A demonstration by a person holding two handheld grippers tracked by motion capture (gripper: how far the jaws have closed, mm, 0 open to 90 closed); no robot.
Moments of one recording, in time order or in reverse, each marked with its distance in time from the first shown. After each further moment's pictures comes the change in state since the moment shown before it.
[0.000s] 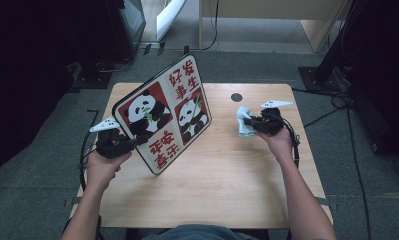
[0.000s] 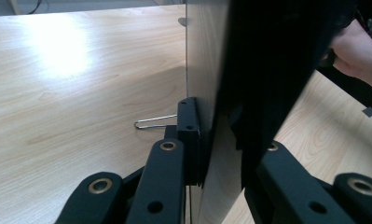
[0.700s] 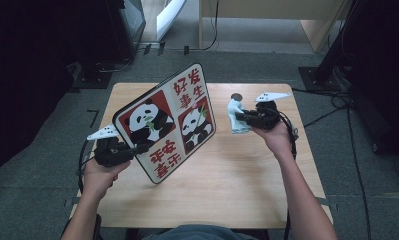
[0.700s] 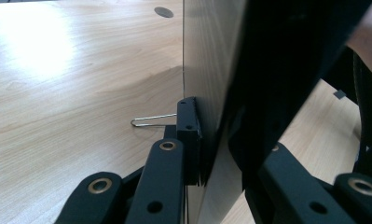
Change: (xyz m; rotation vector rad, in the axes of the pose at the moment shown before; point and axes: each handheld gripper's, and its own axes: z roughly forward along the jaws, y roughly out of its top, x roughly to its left) left arm -0.016 -0.011 -0.013 0.029 -0.070 0.028; right arm 0.042 0.042 -0.023 -0.039 0.088 -0.071
